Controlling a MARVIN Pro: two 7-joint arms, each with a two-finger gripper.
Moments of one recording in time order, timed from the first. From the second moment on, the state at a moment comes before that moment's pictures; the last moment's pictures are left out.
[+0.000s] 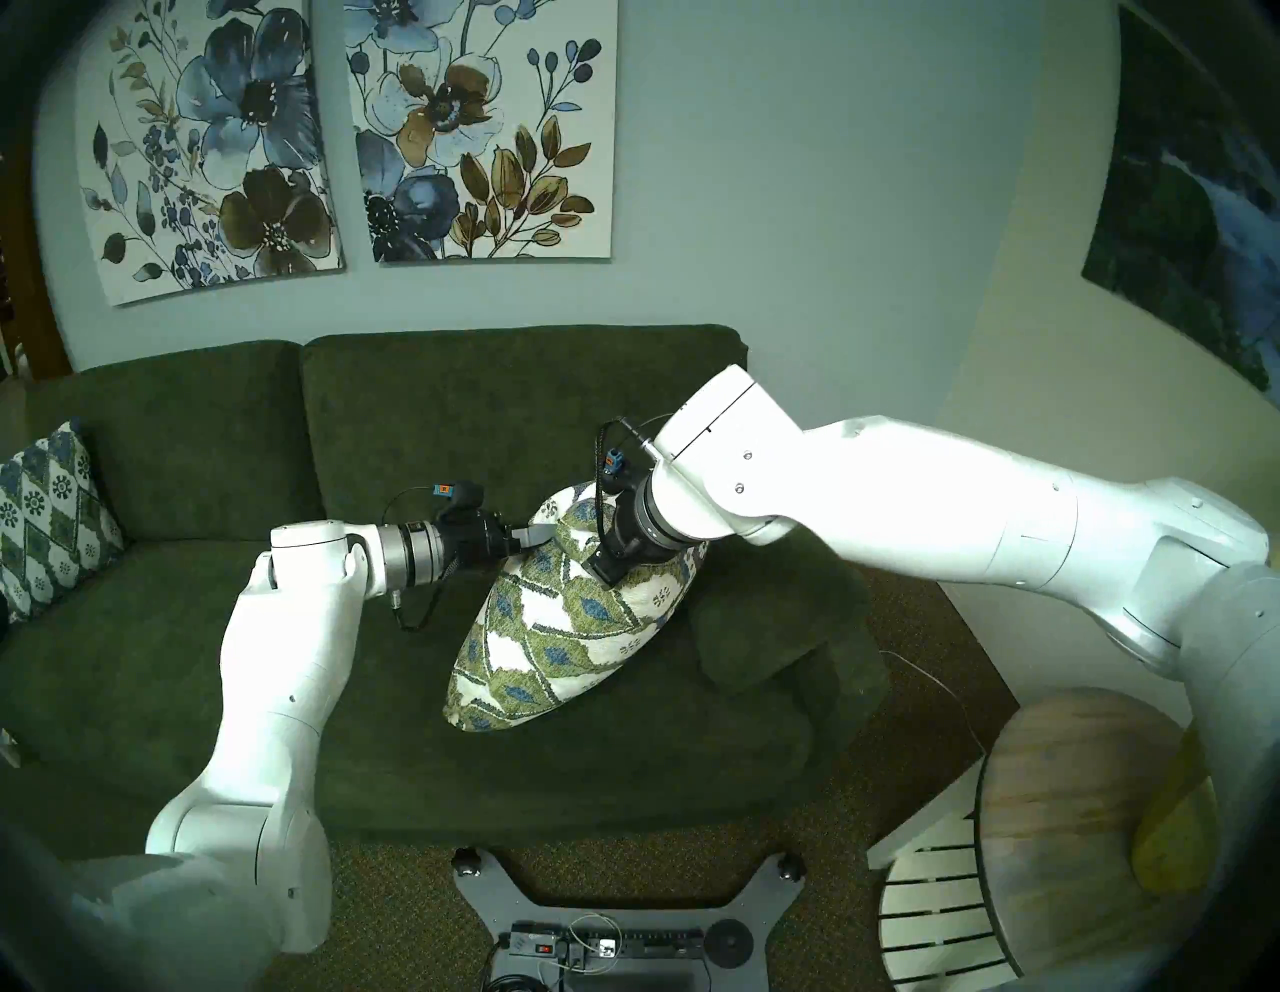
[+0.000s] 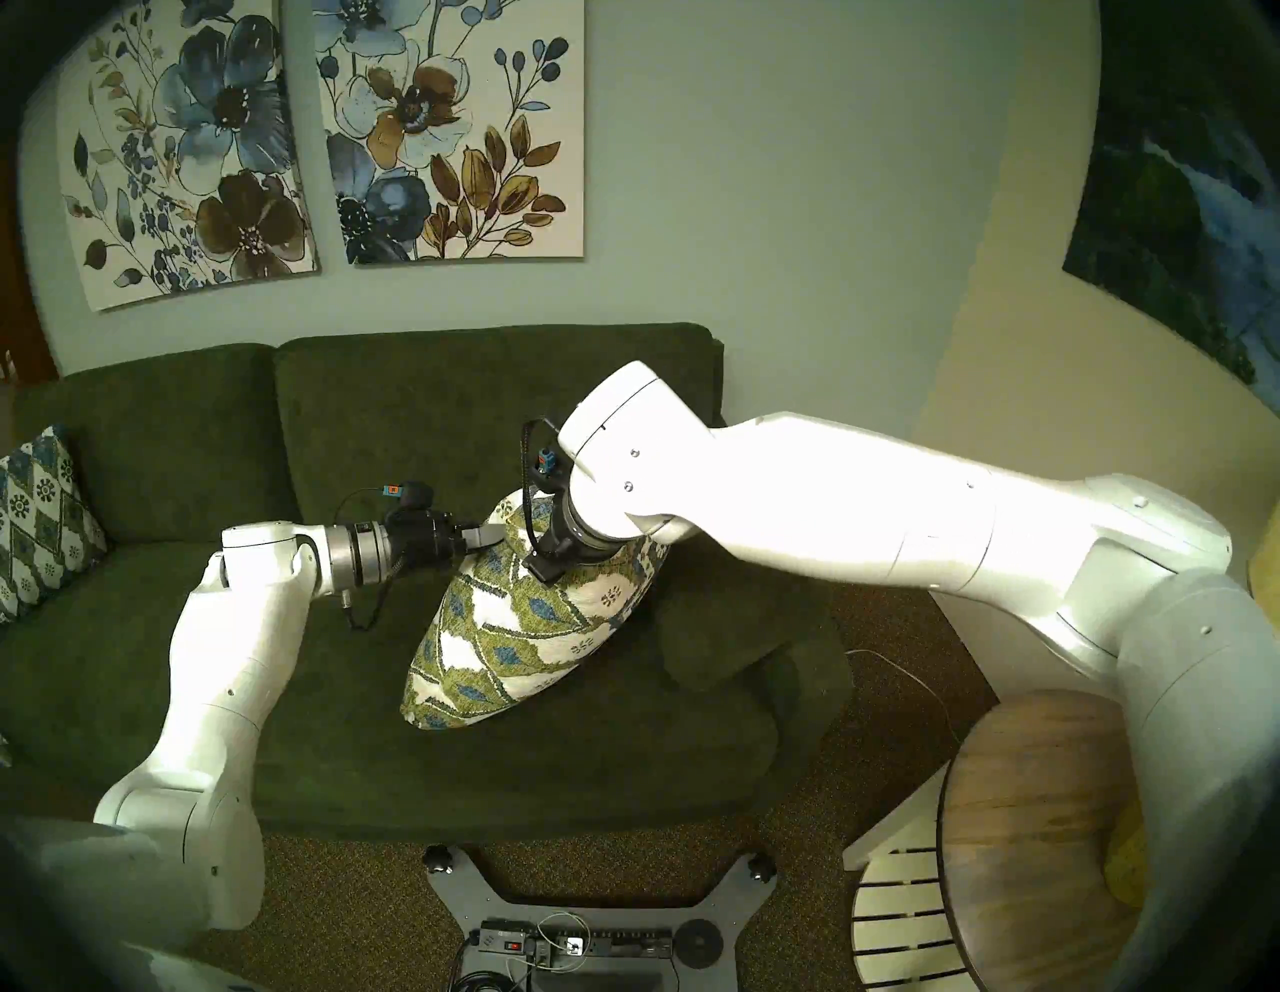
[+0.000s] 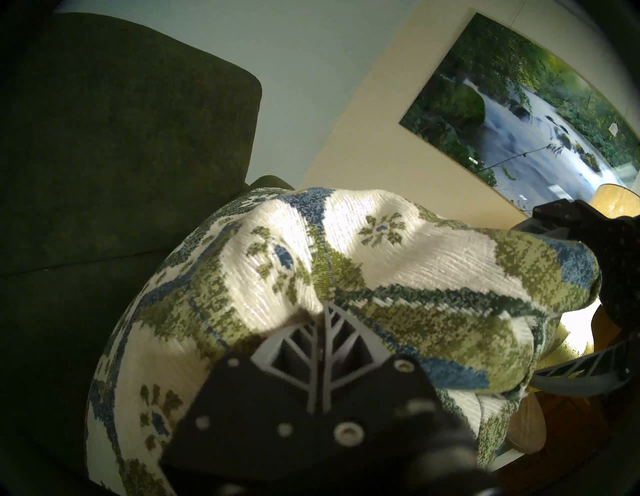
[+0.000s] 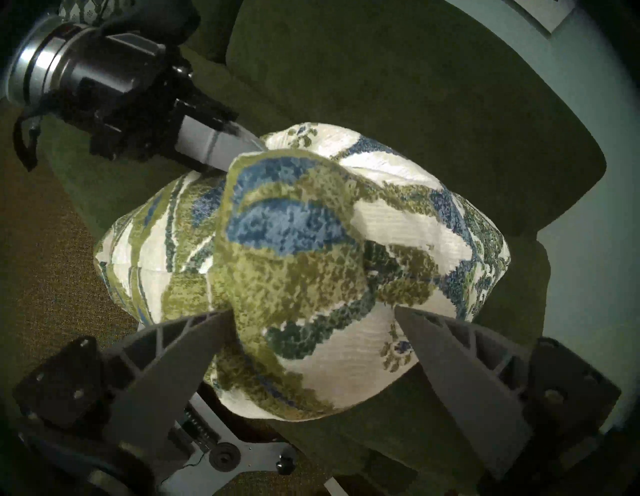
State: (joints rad) left arm 1.17 -1.30 -1.73 -1.13 -0.13 0.60 -1.20; right arm -0.30 -1.00 0.12 -1.86 1.74 0.96 -0.83
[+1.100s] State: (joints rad) left arm 1.15 -1.14 -1.79 -0.98 -0.25 0.55 -1.28; right arm -0.29 -1.02 0.10 -1.85 1.76 0.95 -0.86
